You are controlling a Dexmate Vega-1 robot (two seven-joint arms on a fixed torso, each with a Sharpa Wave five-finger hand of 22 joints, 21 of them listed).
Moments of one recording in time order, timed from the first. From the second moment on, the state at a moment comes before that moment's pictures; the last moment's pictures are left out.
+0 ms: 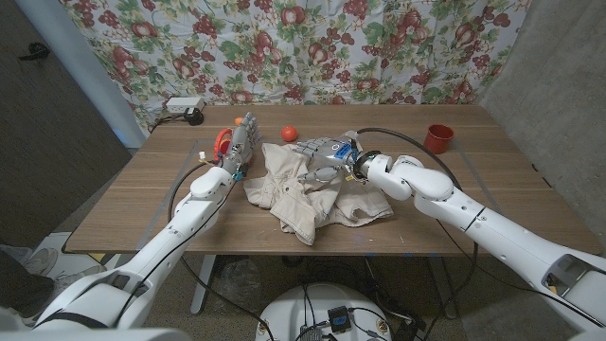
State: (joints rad) left arm 0.77 0.42 0.33 -1.19 -0.56 -0.25 -0.11; left_hand -0.01 0.06 0.45 0.20 0.25 -0.18 -0.02 0.18 0.17 -0.17 0.00 0.20 0.18 -0.17 0.05 0.19 0.18 -0.17 0.06 0.35 0.20; right arm -0.69 -0.66 -0.73 -1.79 -1.06 0.18 0.19; right_hand 0.27 0.07 0.11 0.08 0.30 -0.02 -0.10 0.18 0.18 -0.05 -0.05 0.18 0.18 -0.01 0.01 0.18 0.18 0.17 0.22 0.19 0.17
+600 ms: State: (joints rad) left arm 0.75 0.42 0.34 -1.17 -0.56 -0.25 -0.11; left_hand -0.01 0.06 0.45 0.20 0.25 -0.18 -0.02 0.18 0.17 -0.17 0.00 0.20 0.18 -0.17 0.05 0.19 0.18 -0.17 0.06 0.35 0.20; right arm -0.68 -0.66 -0.74 -1.76 -1.07 0.18 0.19; right_hand 0.28 0.06 0.10 0.07 0.30 -0.04 -0.09 0.18 0.18 -0.06 -0.05 0.18 0.18 -0.02 0.01 0.18 0.18 0.17 0.21 0.19 0.17
